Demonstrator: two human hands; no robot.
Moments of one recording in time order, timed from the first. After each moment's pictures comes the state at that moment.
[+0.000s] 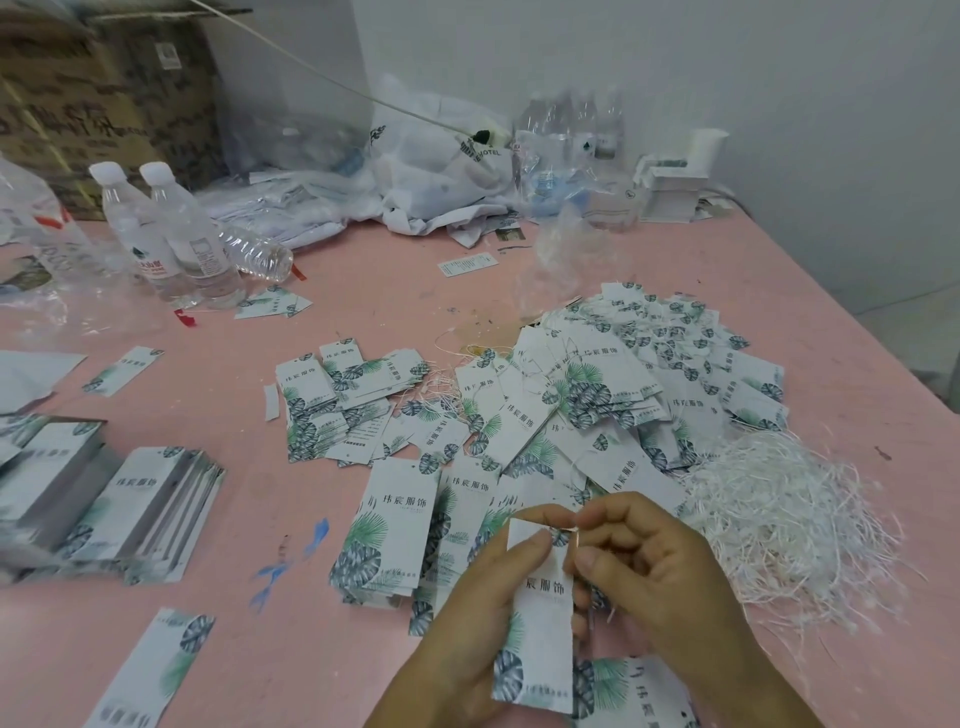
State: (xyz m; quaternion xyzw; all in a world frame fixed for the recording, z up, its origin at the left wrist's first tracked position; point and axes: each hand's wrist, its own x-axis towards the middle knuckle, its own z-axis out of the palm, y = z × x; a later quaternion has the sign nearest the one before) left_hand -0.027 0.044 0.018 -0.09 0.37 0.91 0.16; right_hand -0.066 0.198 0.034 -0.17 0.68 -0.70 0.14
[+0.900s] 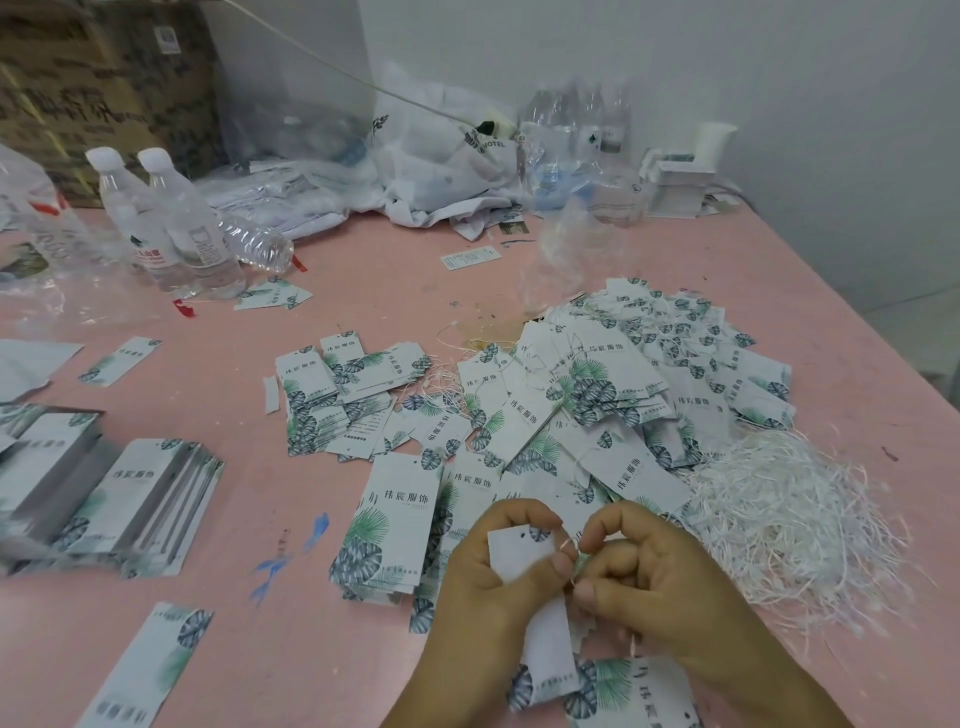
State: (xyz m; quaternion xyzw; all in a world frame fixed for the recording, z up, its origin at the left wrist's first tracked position) left_hand -0.024 0.045 0.012 -0.05 0.52 0.85 -0.03; right_hand -0.076 0.207 0.030 -0.15 0.66 -0.68 0.28
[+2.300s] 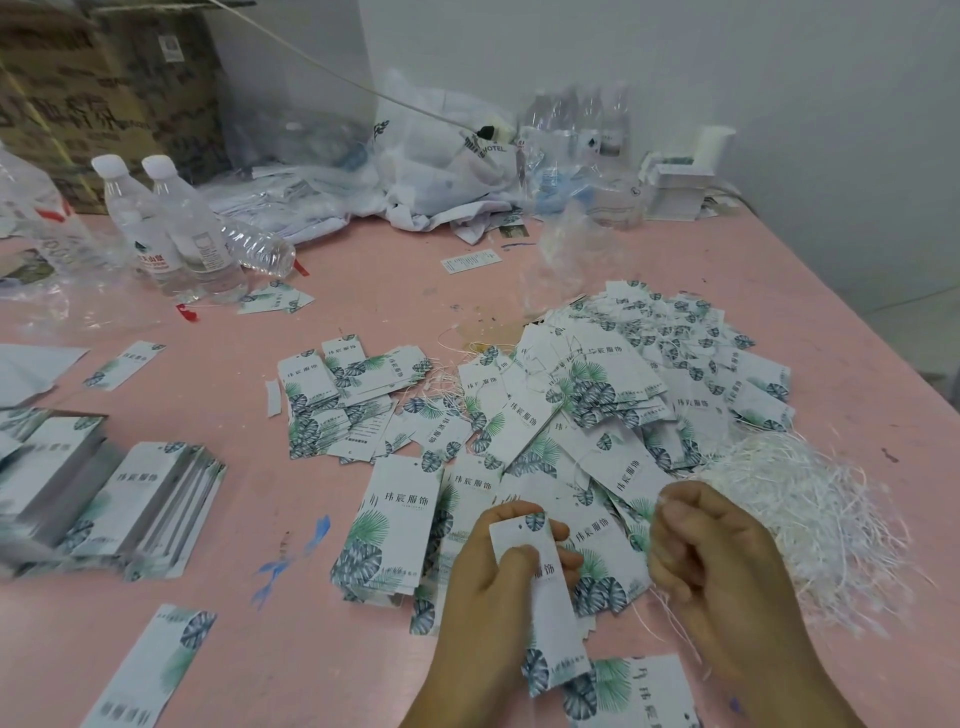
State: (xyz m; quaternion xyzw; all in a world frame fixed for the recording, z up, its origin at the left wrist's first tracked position) left_hand -0.028 0.054 0.007 -0.15 0.54 0.83 -0.05; right_hand -0.077 0.216 0.033 0.01 0.56 -0.82 0.09
